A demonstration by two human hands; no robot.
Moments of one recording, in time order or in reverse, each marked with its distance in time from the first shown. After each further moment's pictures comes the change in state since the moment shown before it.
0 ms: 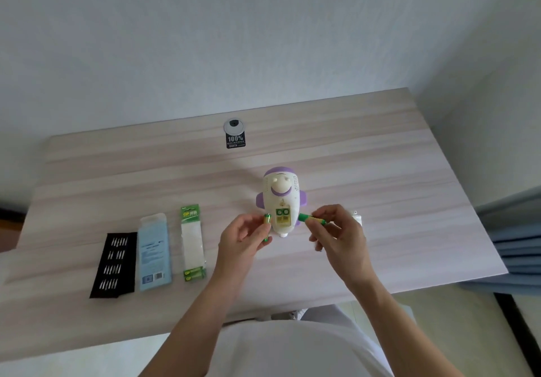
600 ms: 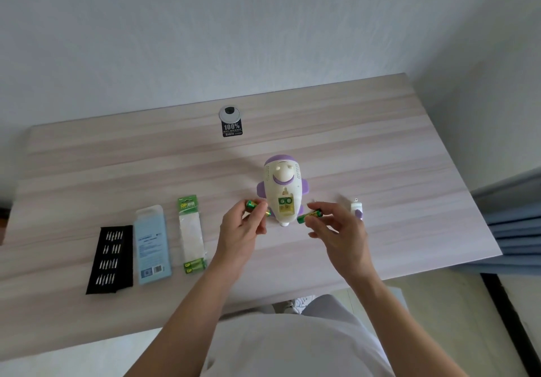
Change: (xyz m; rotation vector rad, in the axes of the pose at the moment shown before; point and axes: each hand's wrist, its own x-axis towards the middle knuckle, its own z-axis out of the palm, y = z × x) left_hand 0.016 0.000 -0.011 0.171 -0.043 0.078; right_hand -0.010 0.009 0.014 -0.022 0.062 0.006
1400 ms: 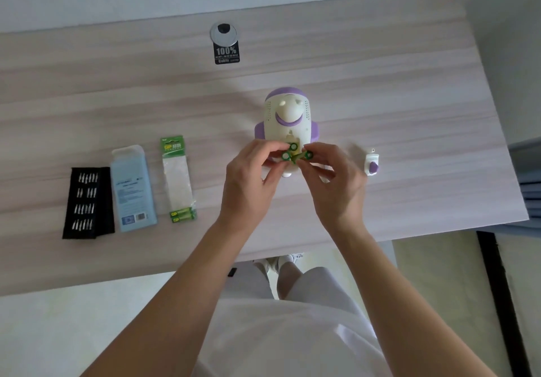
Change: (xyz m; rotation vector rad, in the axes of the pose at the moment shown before) left_hand 0.022 -0.040 0.013 0.611 0.034 0.731; right_hand 0.023 0.045 0.026 -0.301 0.111 -0.339
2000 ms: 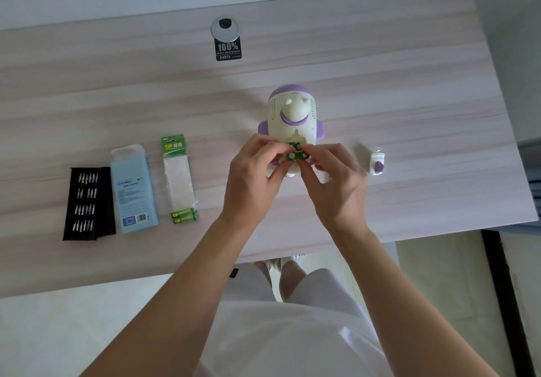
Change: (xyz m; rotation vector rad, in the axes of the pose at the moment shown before) left_hand 0.005 -0.015 0.008 0.026 -0.029 0.004; right_hand 0.002 0.014 0.009 -0.229 0.021 -0.188
